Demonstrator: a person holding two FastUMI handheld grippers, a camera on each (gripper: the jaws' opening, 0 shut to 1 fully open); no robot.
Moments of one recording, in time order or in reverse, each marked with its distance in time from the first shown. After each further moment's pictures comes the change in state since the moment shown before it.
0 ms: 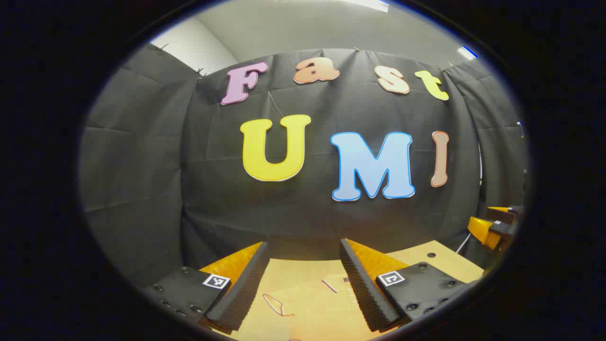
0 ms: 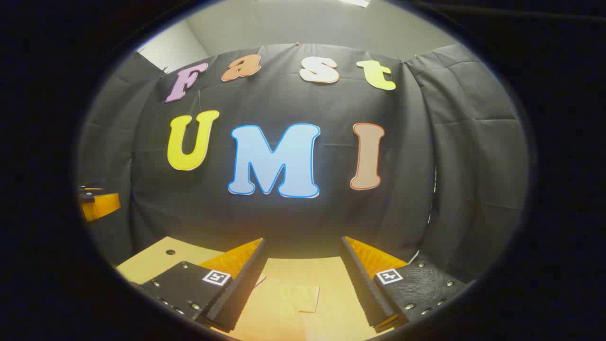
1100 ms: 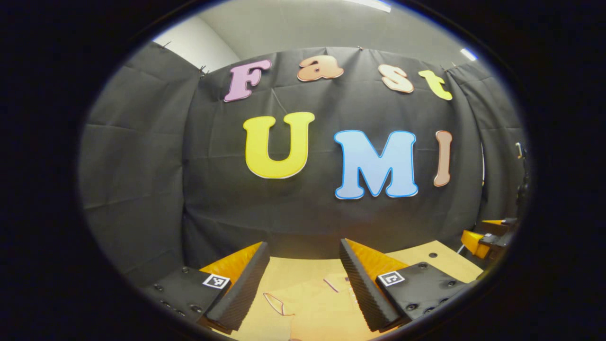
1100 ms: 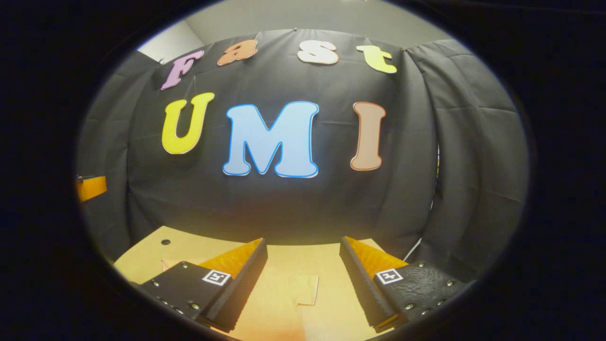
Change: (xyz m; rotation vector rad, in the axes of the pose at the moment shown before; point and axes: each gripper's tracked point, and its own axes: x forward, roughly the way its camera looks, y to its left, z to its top) left arm 0.004 0.008 -0.008 -0.012 0.013 0.019; right arm 0.027 -0.005 -0.052 0.009 0.115 -0.004
